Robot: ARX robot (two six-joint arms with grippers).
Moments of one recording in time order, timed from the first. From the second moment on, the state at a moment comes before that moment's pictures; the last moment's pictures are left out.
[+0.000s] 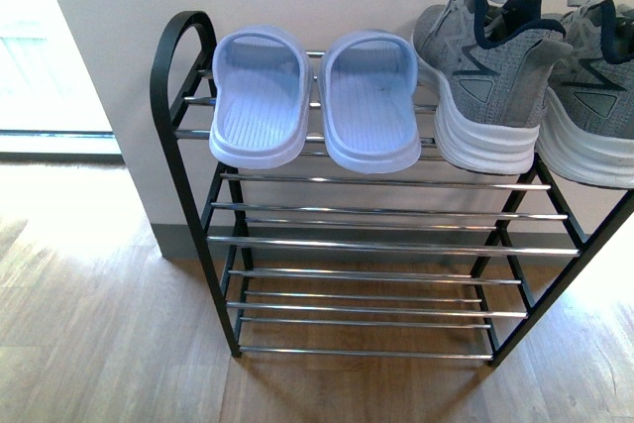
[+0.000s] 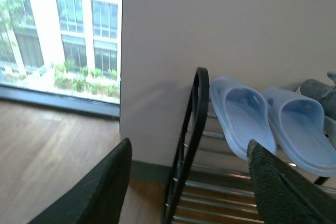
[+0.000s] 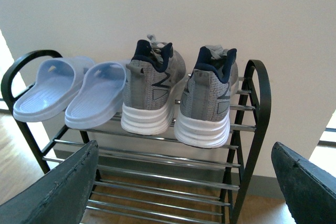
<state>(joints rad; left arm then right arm) -0.61 0.44 0.14 0.27 -0.59 -0.16 0.00 0.00 0.02 0.00 0.00 0.00</state>
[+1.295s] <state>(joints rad) 0.00 0.02 0.01 0.00 0.00 -0.01 0.00 0.00 0.02 0.00 0.00 0.00</state>
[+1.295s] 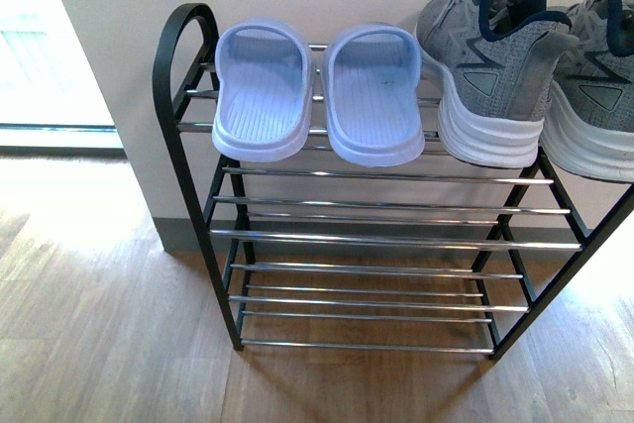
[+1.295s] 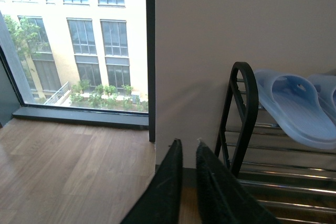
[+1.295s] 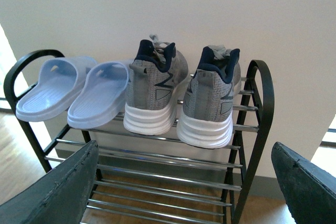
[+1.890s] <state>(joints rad) 0.00 0.02 0.01 0.00 0.00 -0.01 0.00 0.00 0.02 0.00 0.00 0.00</state>
